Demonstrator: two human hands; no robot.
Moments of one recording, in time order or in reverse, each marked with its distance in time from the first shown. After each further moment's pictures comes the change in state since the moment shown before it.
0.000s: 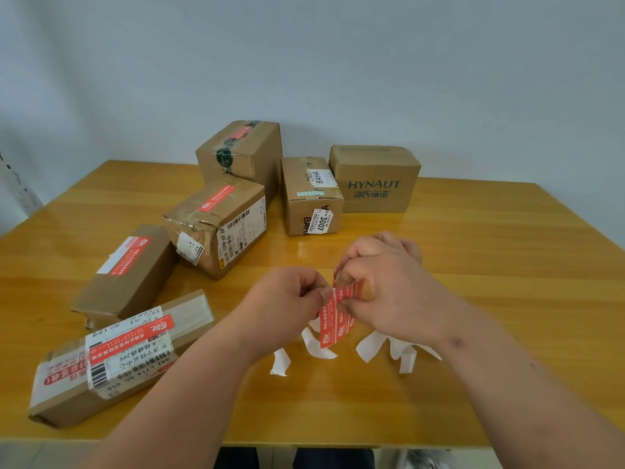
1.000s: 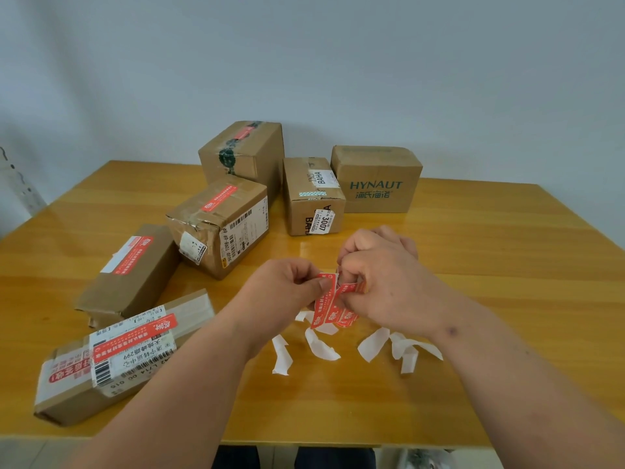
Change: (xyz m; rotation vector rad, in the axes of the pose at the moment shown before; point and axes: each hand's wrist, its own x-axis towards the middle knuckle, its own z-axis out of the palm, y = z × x) left_hand 0.005 0.002 -0.006 -0.206 0.003 -0.089; right_hand 0.008 -0.007 -0.006 -0.021 -0.048 0.029
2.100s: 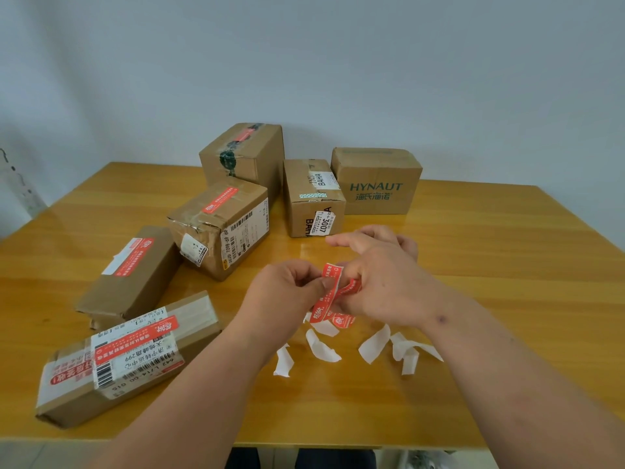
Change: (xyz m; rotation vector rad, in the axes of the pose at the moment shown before) left_hand 0.000 -0.005 0.010 -0.078 0.143 0.041; right_hand 0.009 0.001 0.005 0.006 -0.060 0.078
